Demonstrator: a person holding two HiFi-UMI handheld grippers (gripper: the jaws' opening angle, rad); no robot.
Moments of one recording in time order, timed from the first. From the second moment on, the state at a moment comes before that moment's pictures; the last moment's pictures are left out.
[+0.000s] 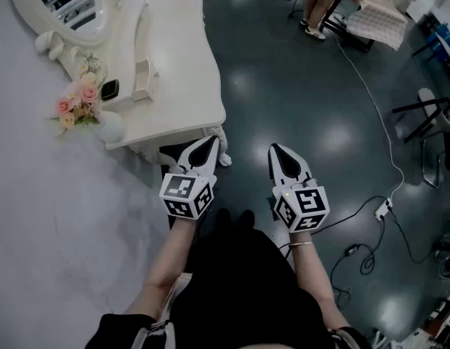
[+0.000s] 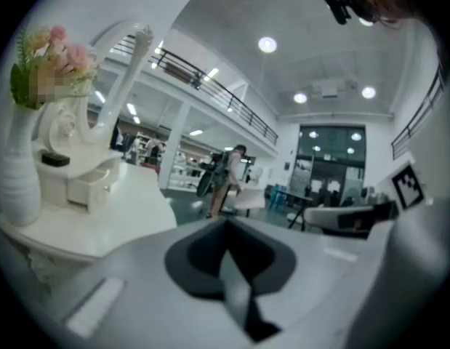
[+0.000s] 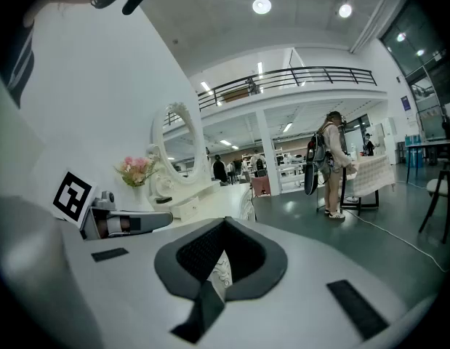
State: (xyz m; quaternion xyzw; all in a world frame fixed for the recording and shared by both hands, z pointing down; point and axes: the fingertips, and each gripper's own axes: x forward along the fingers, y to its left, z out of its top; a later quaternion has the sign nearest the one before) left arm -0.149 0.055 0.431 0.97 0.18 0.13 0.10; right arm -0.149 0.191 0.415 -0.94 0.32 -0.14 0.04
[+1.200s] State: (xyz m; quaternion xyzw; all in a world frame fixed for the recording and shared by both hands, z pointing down) left arm -0.129 0.113 0.425 0.97 0.19 0.12 0.09; right arm -0.130 0.248 0.430 -0.93 0.33 -0.16 0.06
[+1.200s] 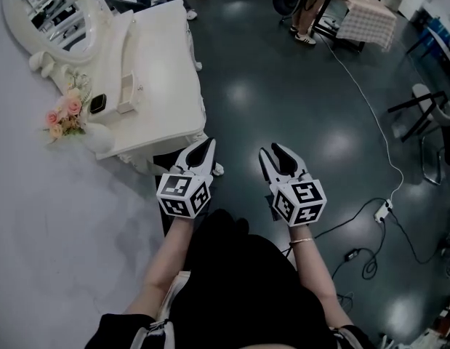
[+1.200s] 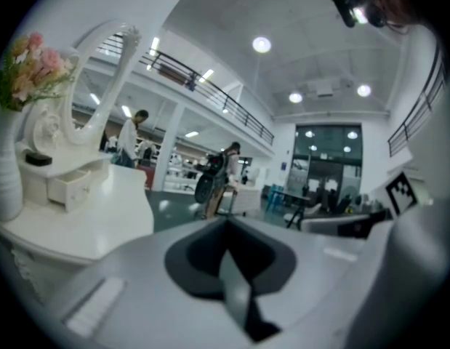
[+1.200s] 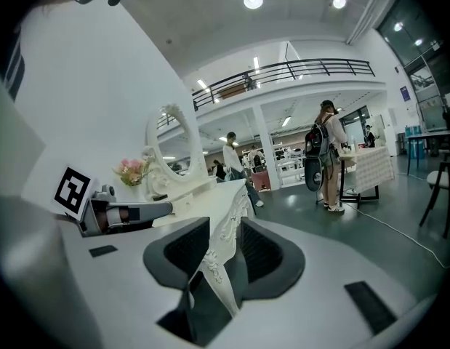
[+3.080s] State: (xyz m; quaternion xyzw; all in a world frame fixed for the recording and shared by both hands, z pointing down) left arm 0.174 -0.055 0.465 0.98 0.01 0.14 0.15; right arm 0.204 0.043 0.454 -0.82 0.52 -0.23 0.00
